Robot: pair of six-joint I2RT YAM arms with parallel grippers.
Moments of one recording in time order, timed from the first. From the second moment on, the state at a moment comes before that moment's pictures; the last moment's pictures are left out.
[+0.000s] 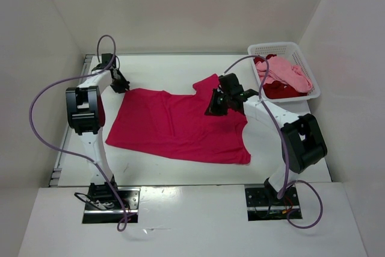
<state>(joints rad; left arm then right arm) 0.12 2.21 1.69 -0.49 0.04 -0.56 0.47 1.62 1.11 -0.36 -0.23 0.68</state>
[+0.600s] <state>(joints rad) 0.16 1.79 1.42 -0.32 0.03 -0.64 0.47 1.62 1.09 -0.34 -0.23 0.67</state>
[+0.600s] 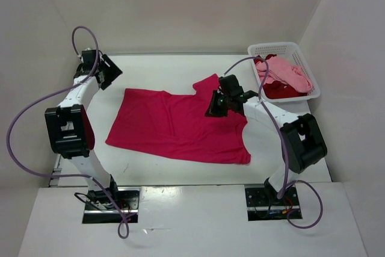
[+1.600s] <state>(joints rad) 0.17 2.16 1.58 -0.33 0.15 -0.63 0.31 2.13 1.74 -0.40 -0.06 0.54</state>
